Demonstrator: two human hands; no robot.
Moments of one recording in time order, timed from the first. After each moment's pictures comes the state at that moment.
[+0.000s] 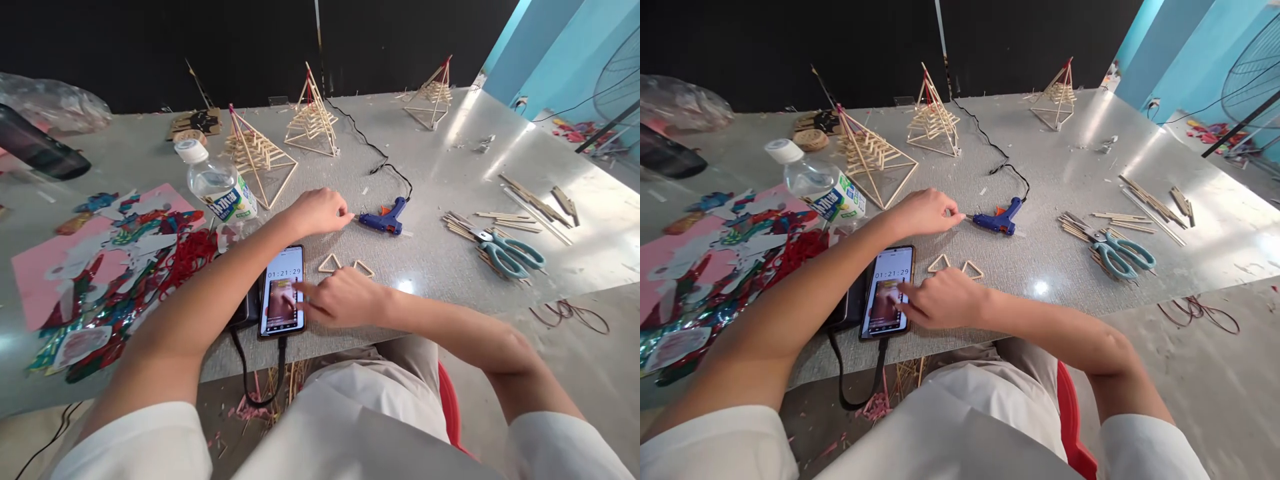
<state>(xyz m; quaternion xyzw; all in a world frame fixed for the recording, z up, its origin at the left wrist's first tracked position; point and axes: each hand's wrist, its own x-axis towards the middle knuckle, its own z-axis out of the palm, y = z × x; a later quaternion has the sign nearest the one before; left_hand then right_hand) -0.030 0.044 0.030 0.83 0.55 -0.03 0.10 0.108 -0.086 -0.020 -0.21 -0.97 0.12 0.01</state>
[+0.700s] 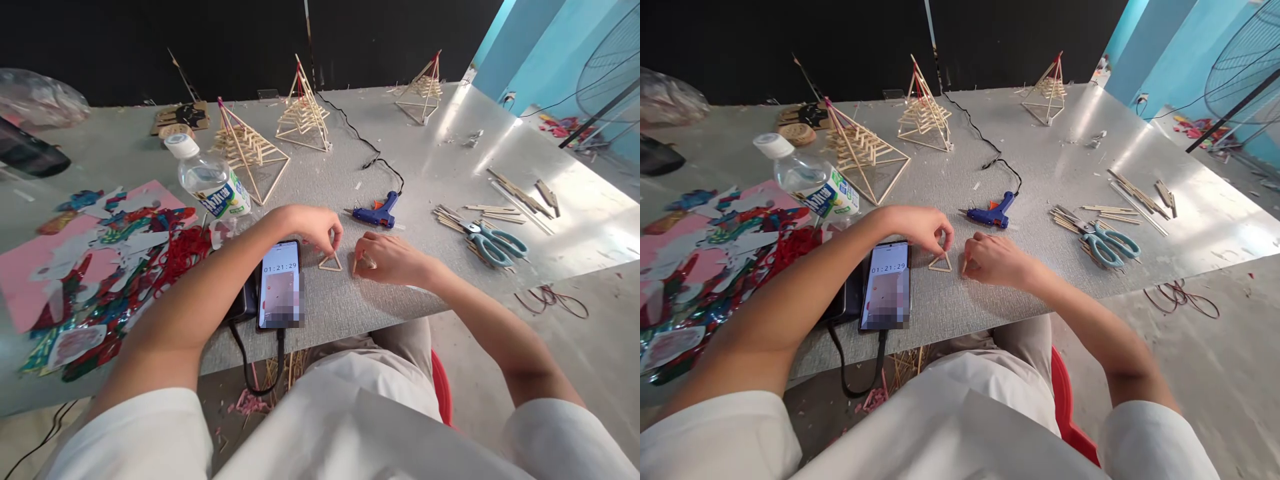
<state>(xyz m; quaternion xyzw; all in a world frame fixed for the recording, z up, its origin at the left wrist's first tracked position) -0.033 0.041 0.035 0.81 0.42 -0.23 0.32 0.193 -0.044 -0.001 -0.45 -0.87 0.18 -0.03</state>
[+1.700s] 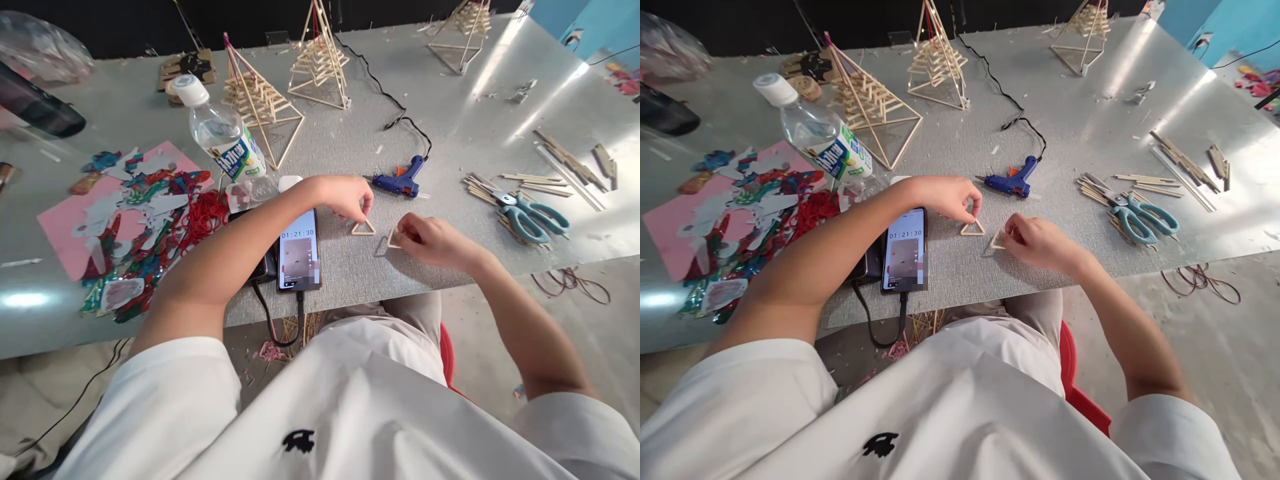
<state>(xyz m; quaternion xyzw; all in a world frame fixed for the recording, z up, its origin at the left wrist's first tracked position) -0.014 0.024 0.034 0.83 0.43 -0.17 0.30 0.238 -0.068 -0.023 -0.52 -0.81 0.27 0.07</state>
